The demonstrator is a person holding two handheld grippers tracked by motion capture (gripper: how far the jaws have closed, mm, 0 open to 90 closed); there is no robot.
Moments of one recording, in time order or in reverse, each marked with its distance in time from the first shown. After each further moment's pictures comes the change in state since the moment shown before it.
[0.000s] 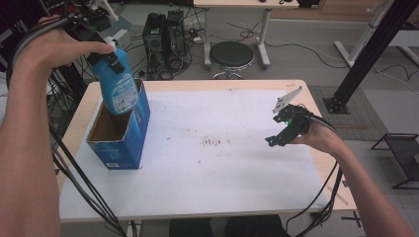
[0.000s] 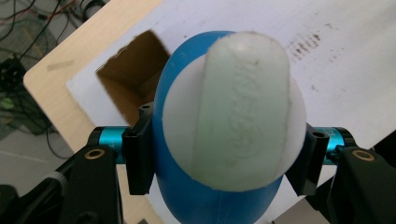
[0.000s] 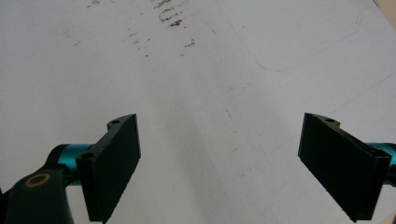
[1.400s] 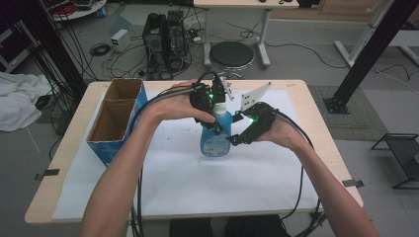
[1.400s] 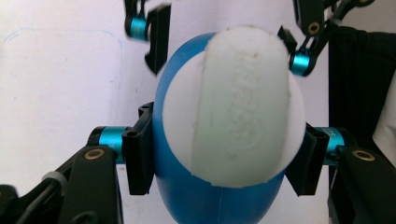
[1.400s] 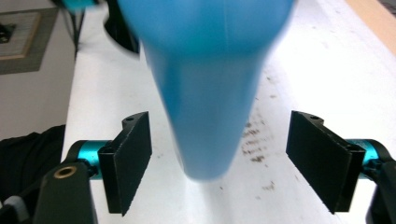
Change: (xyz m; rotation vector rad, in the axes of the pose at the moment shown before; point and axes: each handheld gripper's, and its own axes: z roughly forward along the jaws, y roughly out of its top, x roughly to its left) left arm -0.200 0.063 0.148 -0.071 -0.356 0.817; right arm 0.032 0.071 0.035 -0.269 0.288 -0.214
